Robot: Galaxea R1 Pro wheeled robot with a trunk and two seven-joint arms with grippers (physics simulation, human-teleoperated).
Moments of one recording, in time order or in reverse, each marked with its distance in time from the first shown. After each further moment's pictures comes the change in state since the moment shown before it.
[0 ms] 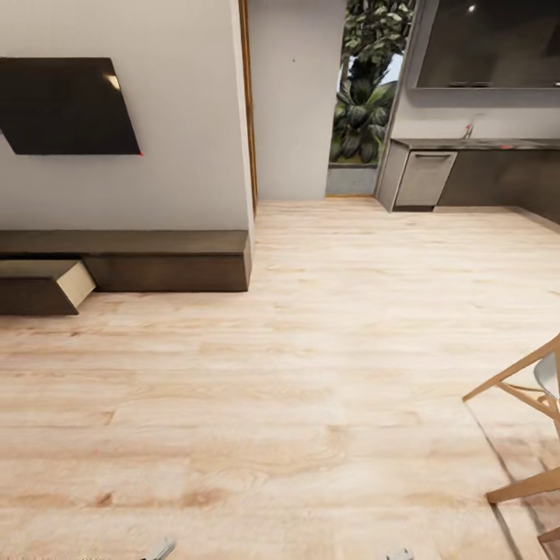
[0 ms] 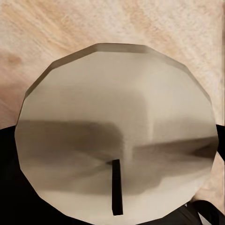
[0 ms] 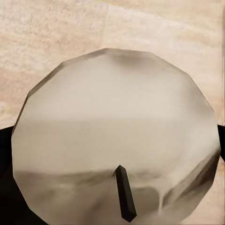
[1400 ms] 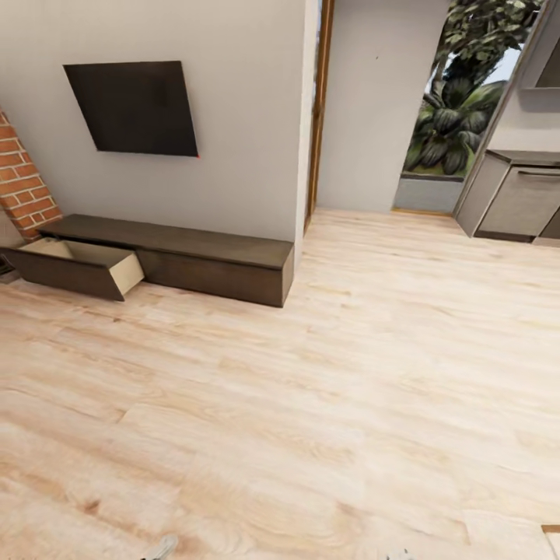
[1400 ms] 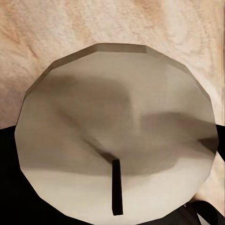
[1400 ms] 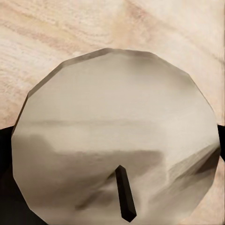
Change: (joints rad) left arm 0.000 0.000 0.000 0.000 0.000 0.000 0.000; right arm 0.000 0.001 0.000 0.000 -0.001 0.000 0.000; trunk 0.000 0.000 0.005
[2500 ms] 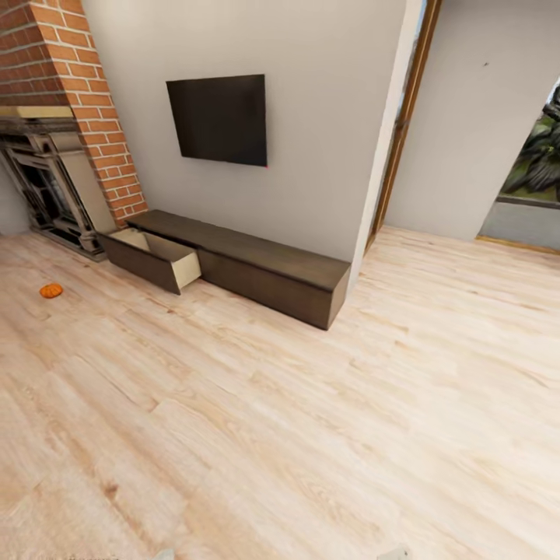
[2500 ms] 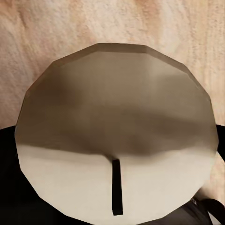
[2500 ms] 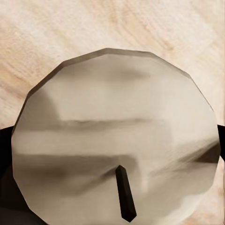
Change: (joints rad) left arm 0.000 -0.001 0.004 0.063 -0.001 0.000 0.000; right arm 0.008 0.001 0.001 0.000 0.002 -0.021 0.000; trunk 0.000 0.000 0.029
